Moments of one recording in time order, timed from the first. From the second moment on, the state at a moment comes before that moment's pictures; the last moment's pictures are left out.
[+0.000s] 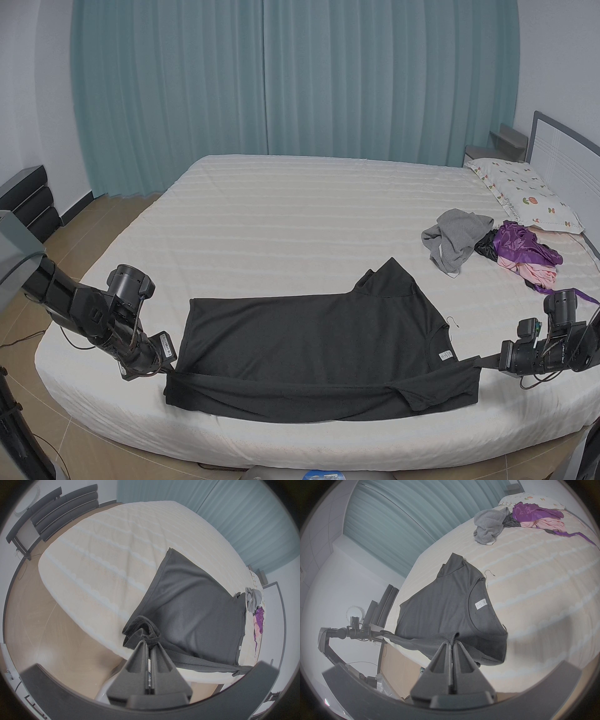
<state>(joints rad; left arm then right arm) -0.14 1.95 -0.86 0.09 -0.04 -0.64 -0.14 1.87 -0.38 -0.59 0.60 0.22</state>
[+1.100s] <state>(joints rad) -0.13 2.14 -1.07 0.10 -0.04 -0.65 -0.07 2.13 -0.66 -0.58 0.51 0.31</state>
